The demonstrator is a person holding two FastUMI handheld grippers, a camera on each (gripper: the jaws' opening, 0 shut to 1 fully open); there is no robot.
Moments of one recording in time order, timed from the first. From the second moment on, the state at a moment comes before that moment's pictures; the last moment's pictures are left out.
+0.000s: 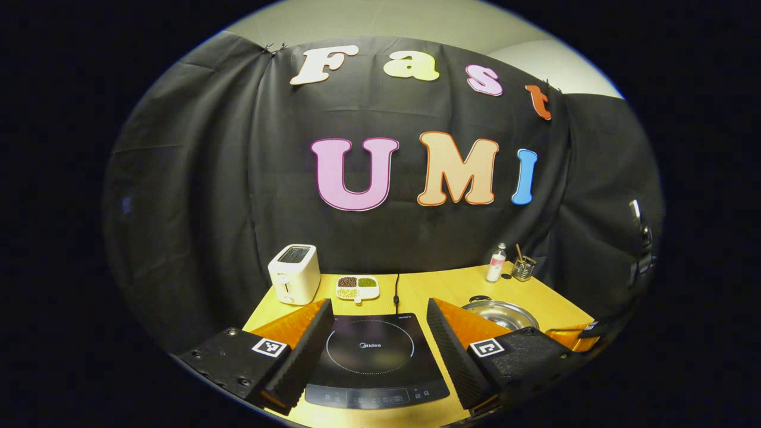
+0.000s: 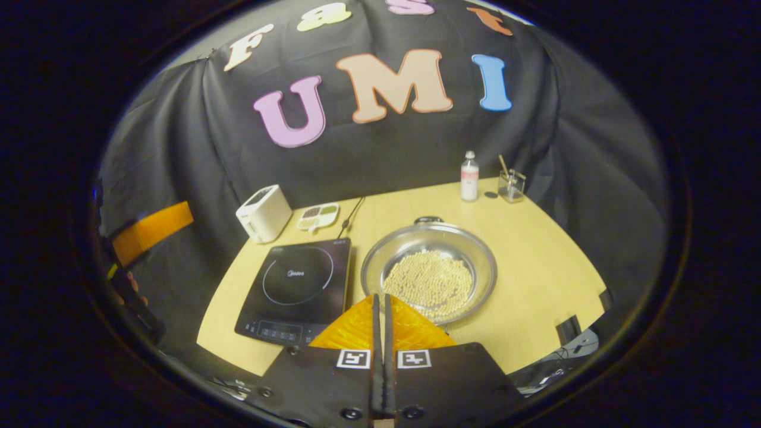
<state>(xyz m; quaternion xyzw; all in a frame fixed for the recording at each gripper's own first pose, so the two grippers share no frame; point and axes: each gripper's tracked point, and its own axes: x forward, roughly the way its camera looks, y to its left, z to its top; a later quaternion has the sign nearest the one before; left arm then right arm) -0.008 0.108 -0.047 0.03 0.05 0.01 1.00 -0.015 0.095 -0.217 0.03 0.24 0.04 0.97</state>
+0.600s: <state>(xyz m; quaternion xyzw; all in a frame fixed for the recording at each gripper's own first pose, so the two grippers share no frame) 0.010 0.115 -0.064 0.02 0.08 0.08 0.99 0.009 0.102 -0.330 0.10 0.43 0.09 0.89</state>
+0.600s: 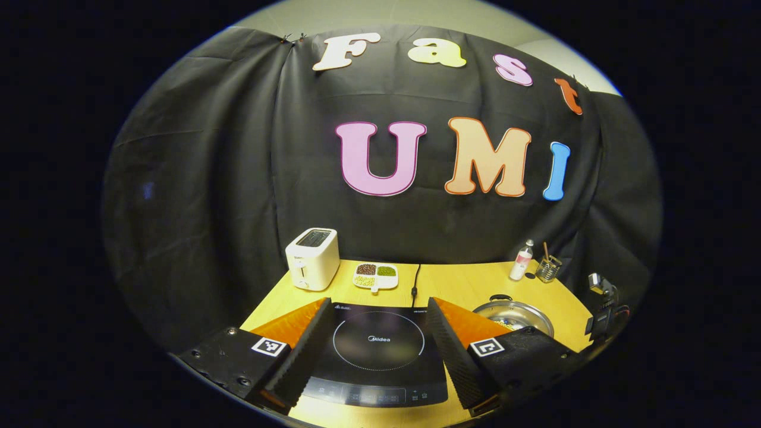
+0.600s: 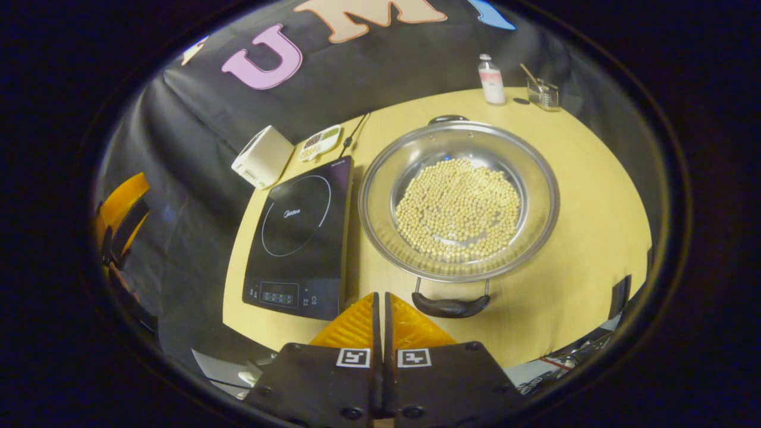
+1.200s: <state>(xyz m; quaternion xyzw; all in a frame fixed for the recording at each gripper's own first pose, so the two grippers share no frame) 0.020 0.118 -0.067 0.04 0.10 0.07 0.99 0.017 0.090 -0.371 0.08 0.48 0.05 0.87</state>
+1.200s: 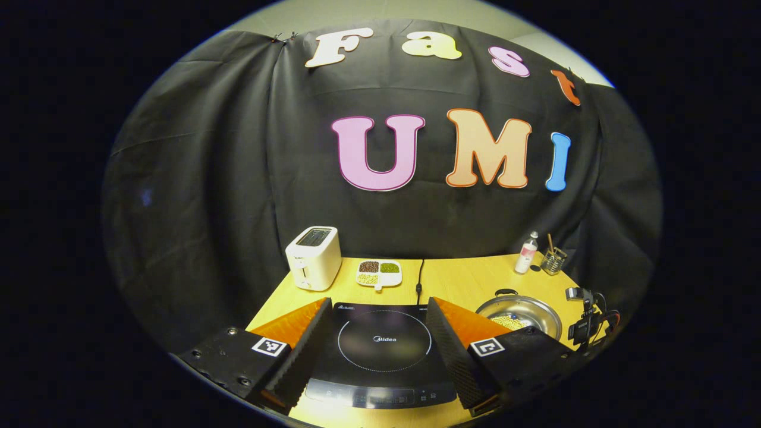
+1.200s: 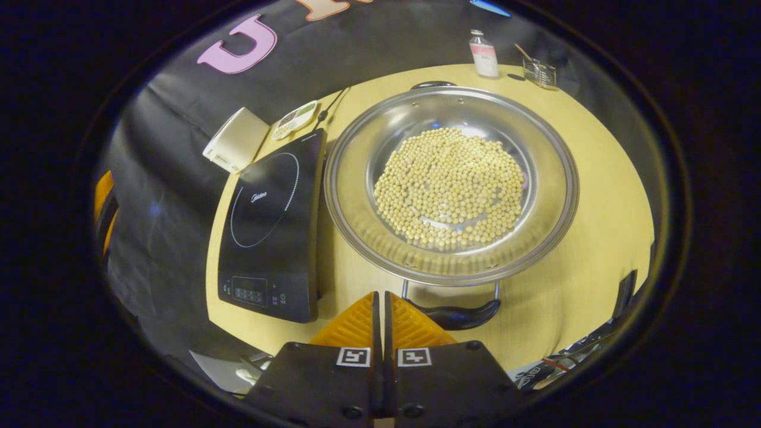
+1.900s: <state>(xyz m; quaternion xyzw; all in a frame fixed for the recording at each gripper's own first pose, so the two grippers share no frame) 0.037 0.104 -0.083 0.03 0.12 0.02 0.99 0.030 -0.027 -0.367 0.00 0.45 -0.08 0.89</state>
